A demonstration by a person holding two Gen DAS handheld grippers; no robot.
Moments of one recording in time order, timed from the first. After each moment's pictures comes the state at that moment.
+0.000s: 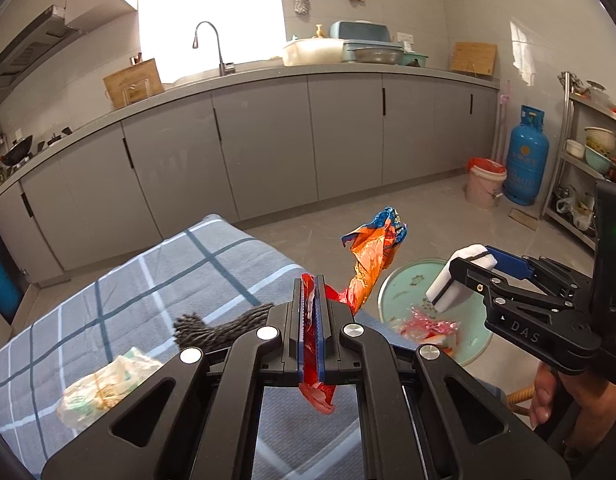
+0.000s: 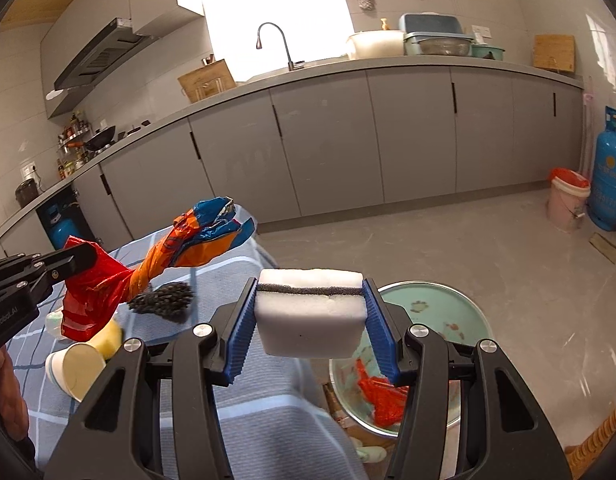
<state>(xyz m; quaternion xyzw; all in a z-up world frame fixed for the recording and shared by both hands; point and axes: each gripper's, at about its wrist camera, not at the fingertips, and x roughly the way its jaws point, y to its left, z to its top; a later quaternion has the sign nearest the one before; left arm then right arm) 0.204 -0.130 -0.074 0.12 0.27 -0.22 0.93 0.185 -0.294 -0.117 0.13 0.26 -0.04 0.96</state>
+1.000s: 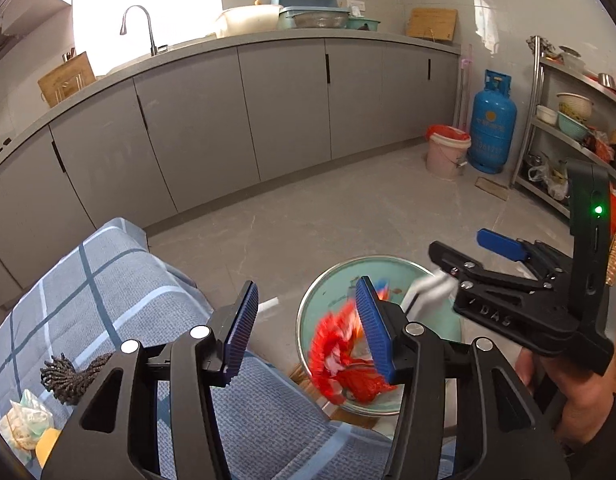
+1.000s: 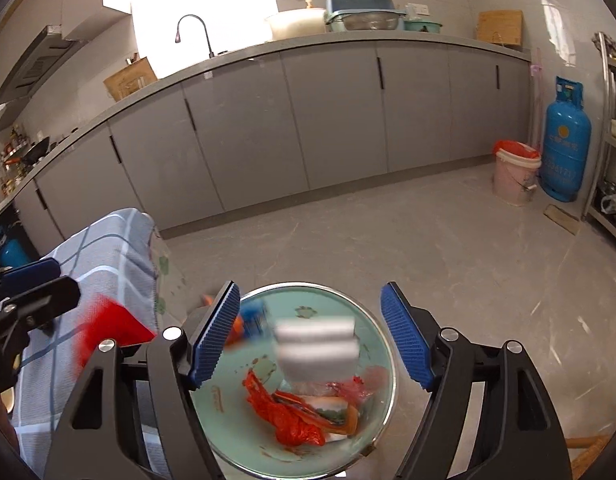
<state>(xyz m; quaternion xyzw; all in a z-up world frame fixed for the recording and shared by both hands) 0.248 -0.259 -0.137 0.15 0.31 -0.29 0.89 0.207 -0.411 -0.178 0.15 0.29 -0.14 0.93</state>
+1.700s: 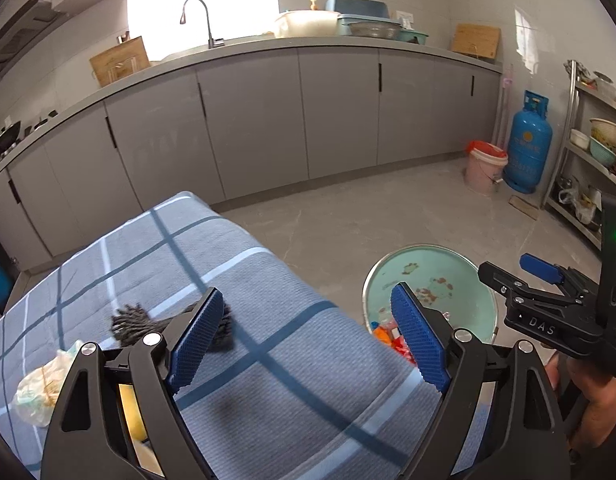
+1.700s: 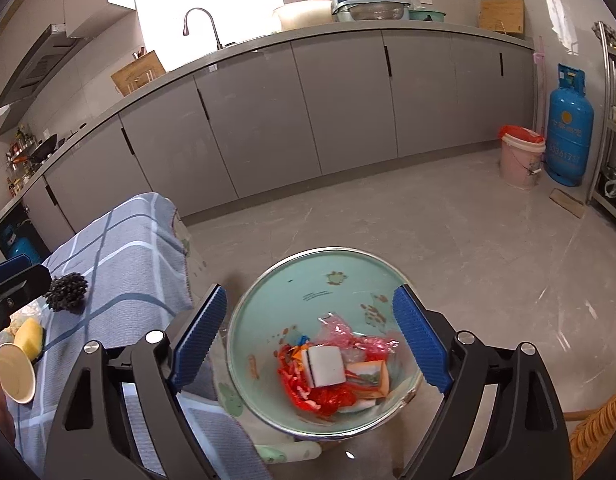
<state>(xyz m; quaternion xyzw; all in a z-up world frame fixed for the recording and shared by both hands) 0.230 -0.168 -0.115 0.12 0.30 -0.21 0.92 0.183 -0.358 -0.169 0.16 0.30 -0.11 0.93</state>
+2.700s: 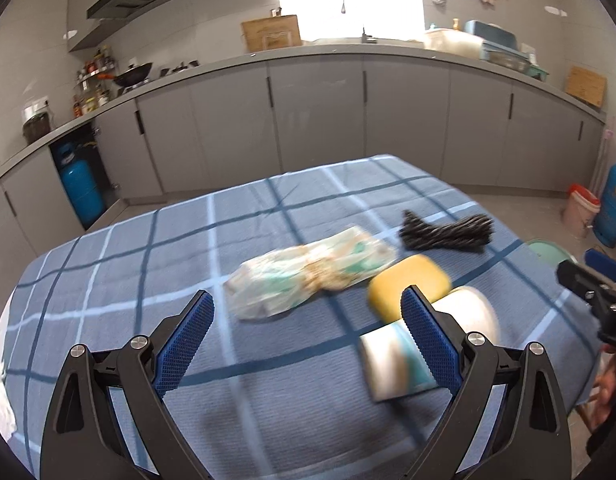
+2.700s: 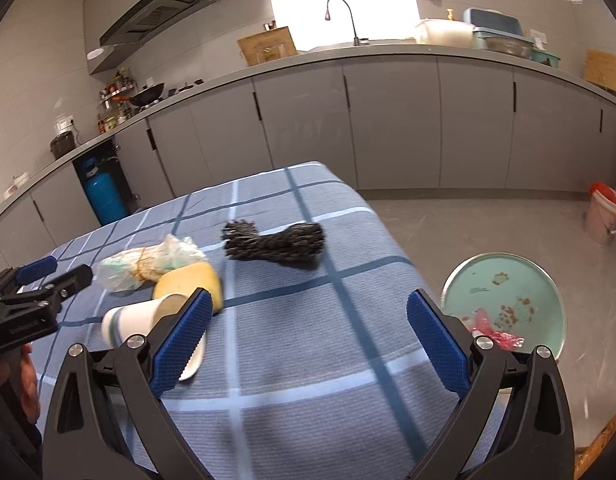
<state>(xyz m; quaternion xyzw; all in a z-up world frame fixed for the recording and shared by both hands) 0.174 0.066 -0.113 0.06 0.31 -0.01 0.95 0.174 -0.150 -0.121 0.08 0.30 0.06 0.95</state>
